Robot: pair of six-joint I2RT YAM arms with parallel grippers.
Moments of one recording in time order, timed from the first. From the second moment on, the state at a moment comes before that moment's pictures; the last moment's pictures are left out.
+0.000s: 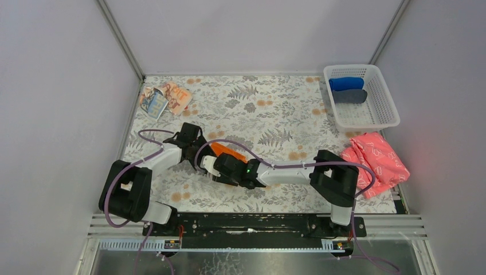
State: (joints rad) left arm -0.27 1.43 0.68 -0.36 0.16 -0.92; right arm 1.22 1.85 1.17 -0.23 0.26 -0.28
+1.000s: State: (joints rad) left arm -0.27 1.24 0.64 -0.43 0.11 -0.98; right arm 0.83 1.95 1.20 -0.21 -0.67 -0.05
